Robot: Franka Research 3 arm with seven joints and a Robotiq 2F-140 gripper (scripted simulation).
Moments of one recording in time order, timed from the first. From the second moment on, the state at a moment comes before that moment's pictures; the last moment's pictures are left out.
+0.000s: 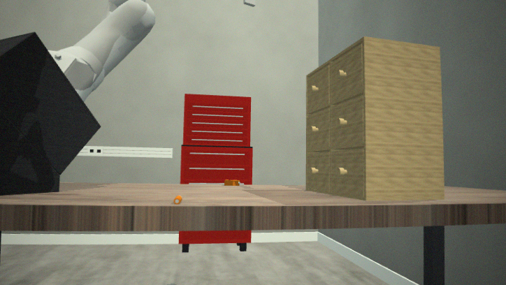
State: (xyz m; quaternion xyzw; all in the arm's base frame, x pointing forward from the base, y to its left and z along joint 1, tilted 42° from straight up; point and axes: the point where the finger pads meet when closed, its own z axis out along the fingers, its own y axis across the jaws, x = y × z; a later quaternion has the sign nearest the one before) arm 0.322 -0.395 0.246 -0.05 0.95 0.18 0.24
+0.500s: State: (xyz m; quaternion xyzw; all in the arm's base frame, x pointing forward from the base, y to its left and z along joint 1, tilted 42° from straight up) arm 0.315 -0.390 0.230 -0.02 0.95 0.20 0.24
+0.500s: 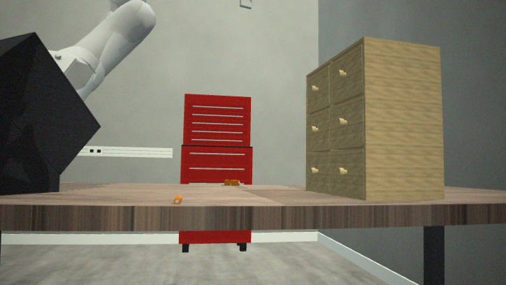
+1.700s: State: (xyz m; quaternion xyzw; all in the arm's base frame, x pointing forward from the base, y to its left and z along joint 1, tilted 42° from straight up) arm 0.302 -0.379 0.201 0.03 0.94 0.24 0.23
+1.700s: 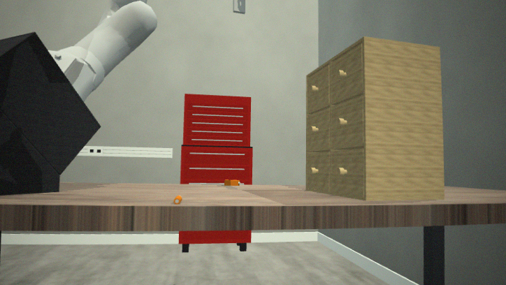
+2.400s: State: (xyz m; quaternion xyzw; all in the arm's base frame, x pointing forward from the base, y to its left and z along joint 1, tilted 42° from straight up) arm 0.297 -0.374 0.190 0.05 0.94 0.26 0.22
